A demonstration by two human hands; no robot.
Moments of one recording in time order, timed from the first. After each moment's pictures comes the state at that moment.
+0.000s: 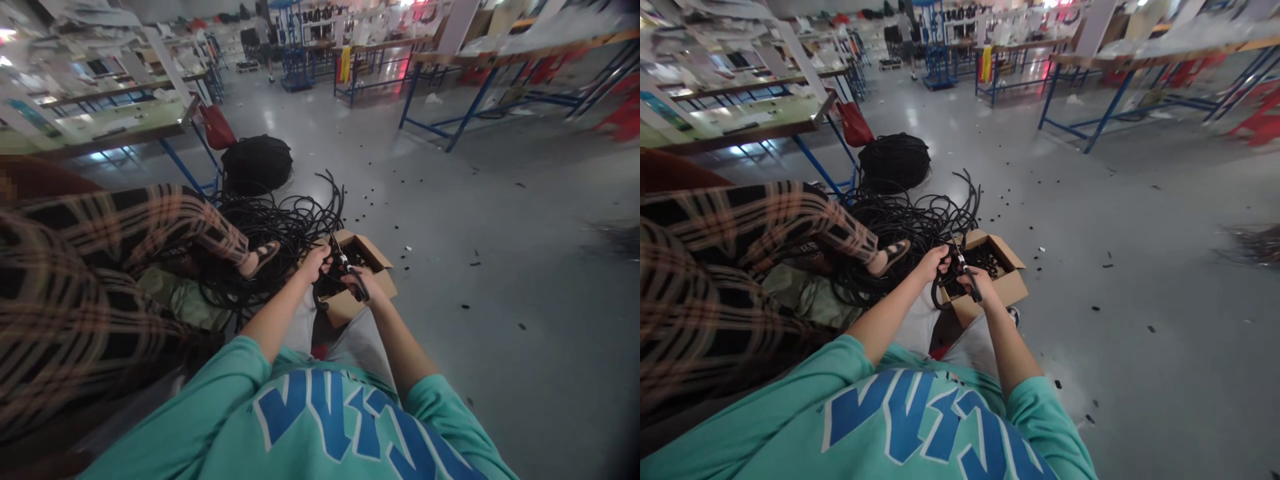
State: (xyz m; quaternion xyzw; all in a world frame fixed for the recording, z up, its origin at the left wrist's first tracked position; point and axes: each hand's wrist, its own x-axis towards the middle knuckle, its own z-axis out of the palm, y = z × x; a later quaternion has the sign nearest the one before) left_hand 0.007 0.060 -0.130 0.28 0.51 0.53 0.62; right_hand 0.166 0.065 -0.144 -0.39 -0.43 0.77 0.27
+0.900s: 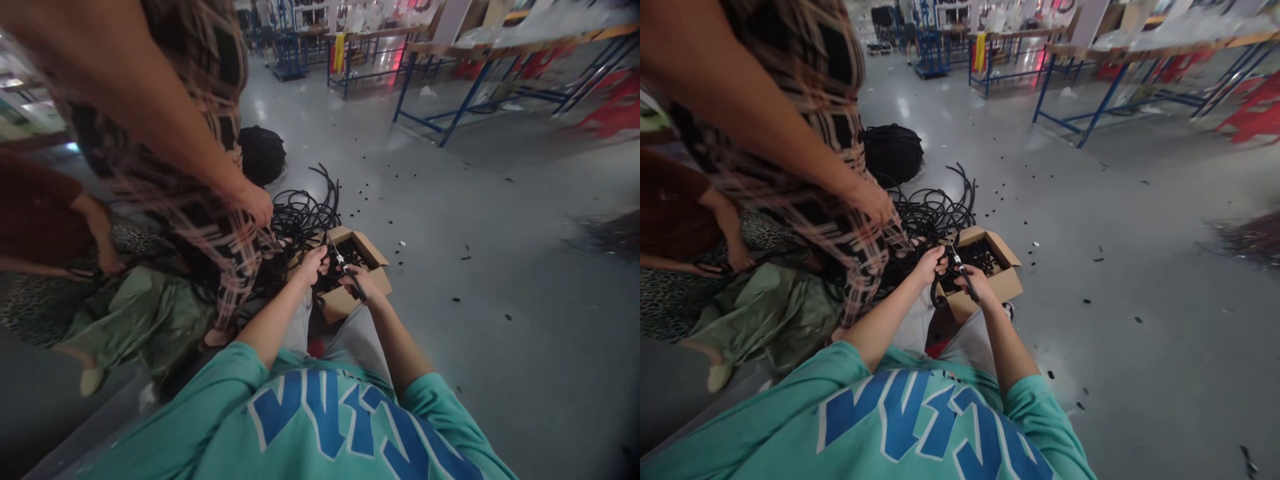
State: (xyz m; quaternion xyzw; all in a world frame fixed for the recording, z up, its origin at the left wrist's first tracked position) left_hand 0.020 0.057 -0.139 0.23 0.51 0.56 0.61; right_hand 0.170 0.070 -0.154 -0.42 -0.47 0.74 0.25
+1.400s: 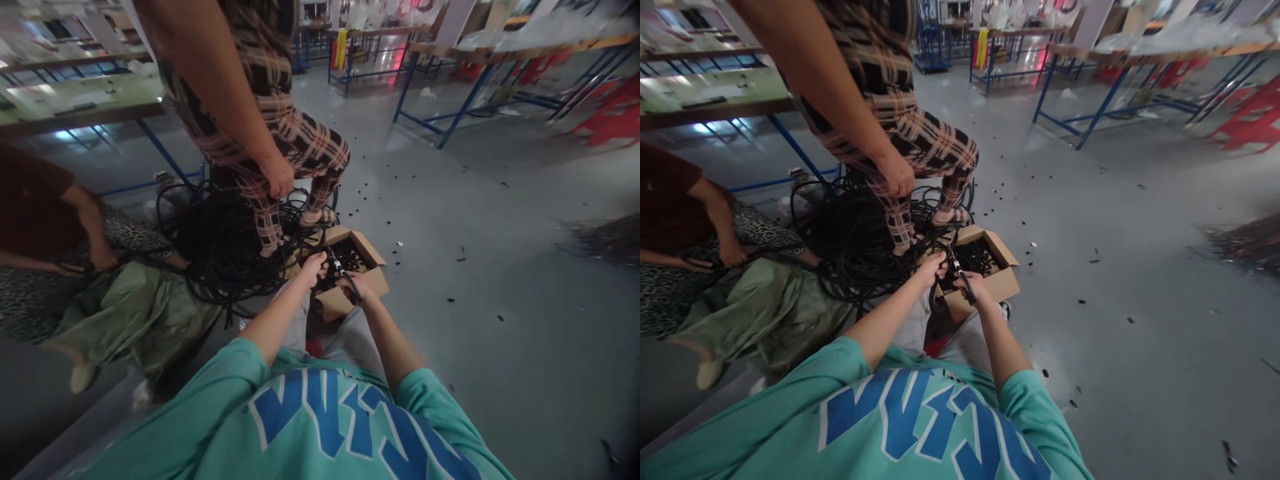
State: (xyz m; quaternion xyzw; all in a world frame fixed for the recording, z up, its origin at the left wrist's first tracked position) left_hand 0.014 0.058 -0.169 0.19 0.56 0.53 0.61; right_hand 0.158 0.066 -0.180 -0.50 -0.56 0.63 0.18
